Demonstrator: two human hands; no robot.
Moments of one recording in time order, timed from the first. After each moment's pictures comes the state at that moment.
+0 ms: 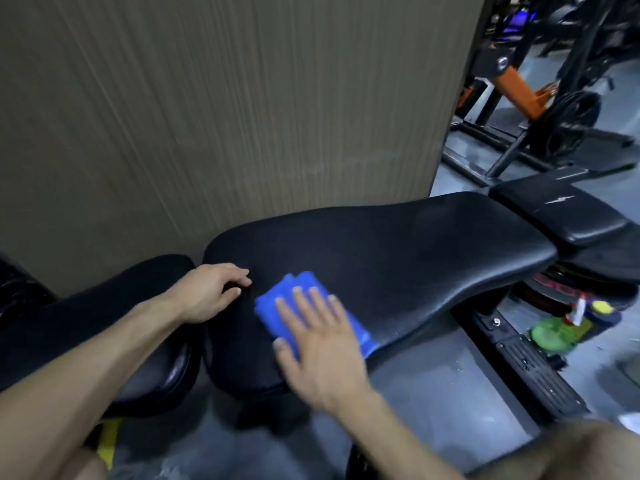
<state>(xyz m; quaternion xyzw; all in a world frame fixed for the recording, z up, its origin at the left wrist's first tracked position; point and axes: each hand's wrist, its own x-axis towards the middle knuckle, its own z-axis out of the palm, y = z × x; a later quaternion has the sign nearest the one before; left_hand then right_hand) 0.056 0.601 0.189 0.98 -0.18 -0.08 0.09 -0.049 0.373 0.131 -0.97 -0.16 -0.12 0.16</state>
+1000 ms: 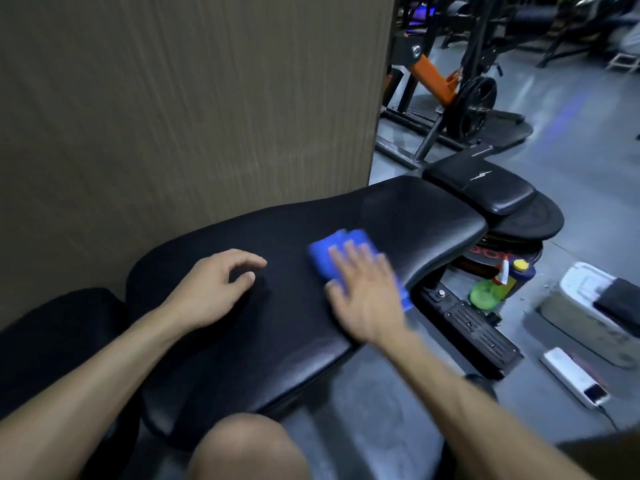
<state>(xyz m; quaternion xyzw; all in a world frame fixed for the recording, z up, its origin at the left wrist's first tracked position) 0.092 0.513 0.183 0.91 -0.24 -0.04 0.33 0.015 0.260 0.131 -0.98 0.04 -0.14 0.12</state>
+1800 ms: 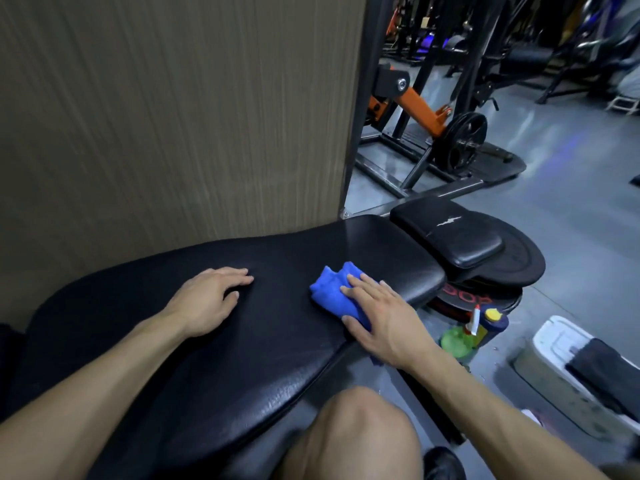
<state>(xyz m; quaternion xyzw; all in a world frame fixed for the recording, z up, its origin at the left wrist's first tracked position) 0.144 0.400 0.169 0.96 -0.22 -0.06 0.18 0.039 0.085 0.150 -0.99 -0.09 -0.06 0.13</state>
